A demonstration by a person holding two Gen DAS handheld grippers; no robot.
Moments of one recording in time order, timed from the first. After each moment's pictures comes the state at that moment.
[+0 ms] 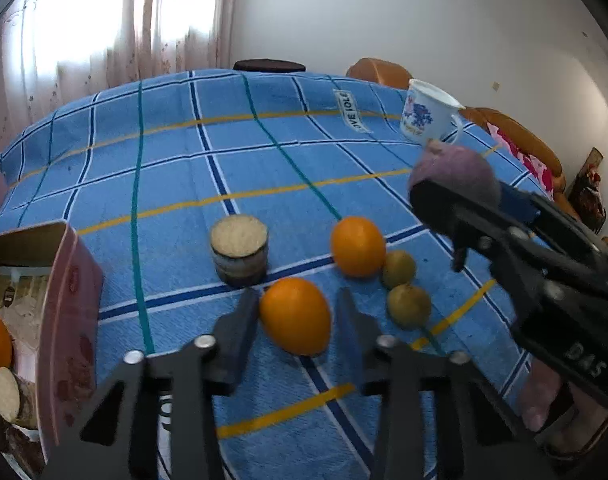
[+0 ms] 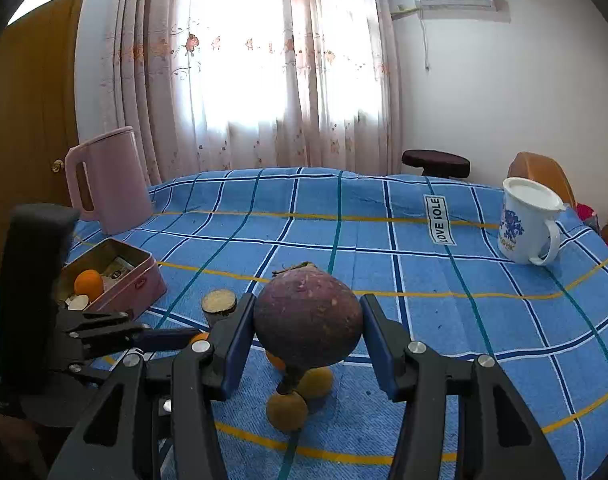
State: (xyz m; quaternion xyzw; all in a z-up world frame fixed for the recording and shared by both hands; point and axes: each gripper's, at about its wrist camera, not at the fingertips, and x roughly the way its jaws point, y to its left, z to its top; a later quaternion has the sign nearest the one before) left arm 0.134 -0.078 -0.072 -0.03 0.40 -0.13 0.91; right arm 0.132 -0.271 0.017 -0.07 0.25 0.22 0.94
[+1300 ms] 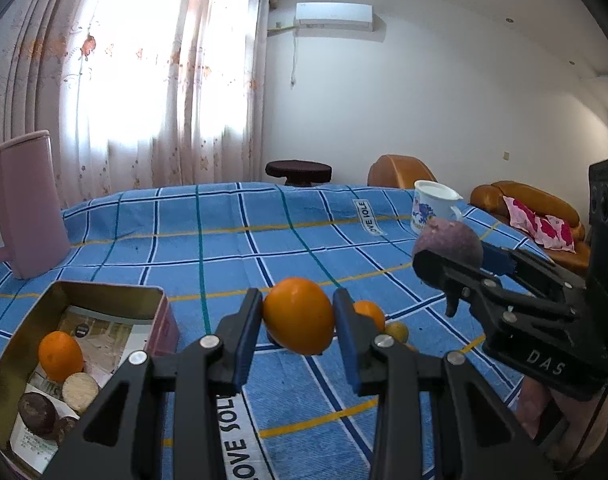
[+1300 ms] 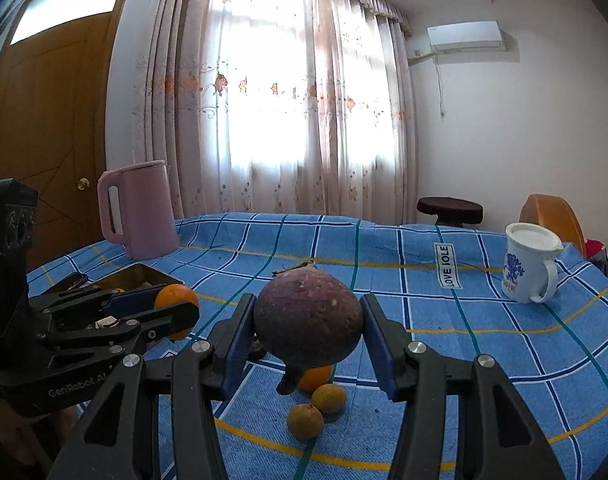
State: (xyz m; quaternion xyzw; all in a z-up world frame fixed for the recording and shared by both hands) left arm 0.070 -0.056 -0.033 -0.03 0.21 -0.07 0.98; right arm 0.102 -0.277 0.027 -0.07 0.16 0.26 0.95
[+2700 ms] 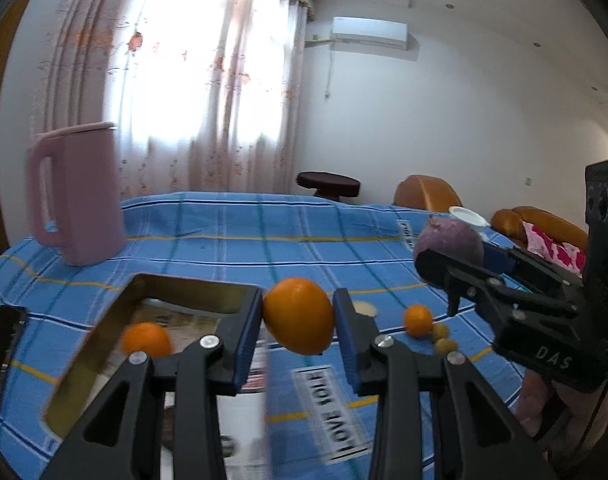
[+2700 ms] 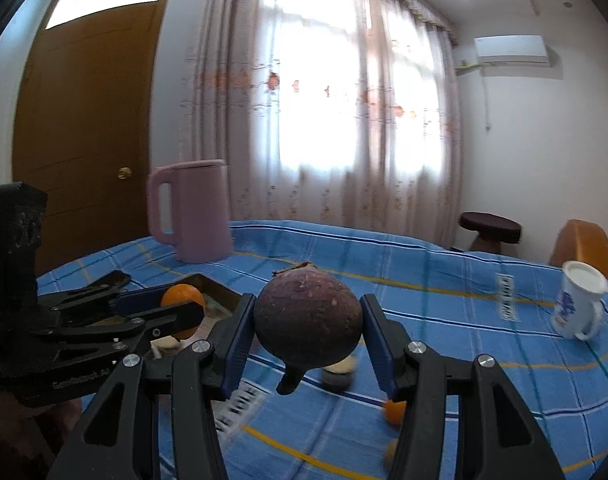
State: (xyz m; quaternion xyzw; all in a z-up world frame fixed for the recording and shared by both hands) left arm 0.028 0.022 -0.018 -0.06 0.19 -0.02 0.98; right arm 0.083 -0.196 0.049 -0.10 0.16 0.35 0.92
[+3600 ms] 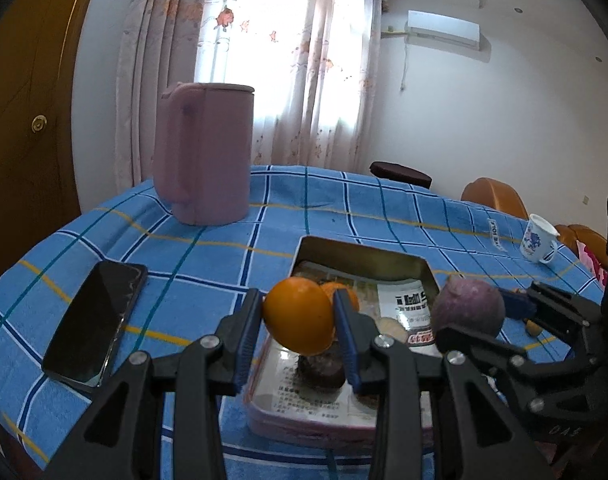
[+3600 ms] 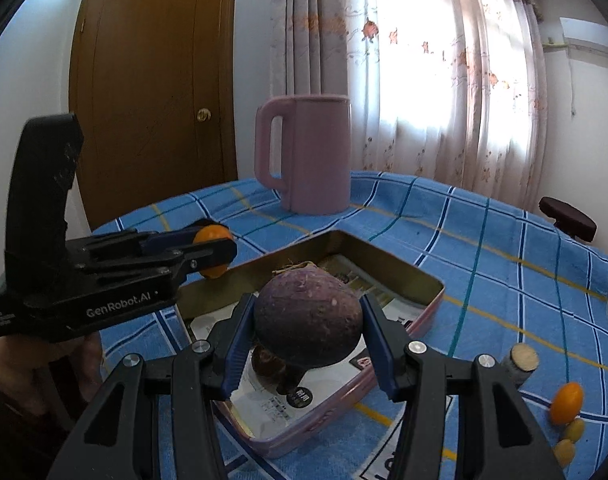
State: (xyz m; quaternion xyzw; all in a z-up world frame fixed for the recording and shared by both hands) left arm -0.013 0.136 -0.043 -0.10 0.23 0.10 0.96; right arm 0.057 -0.074 -0.004 -0.16 0.24 0.45 0.85
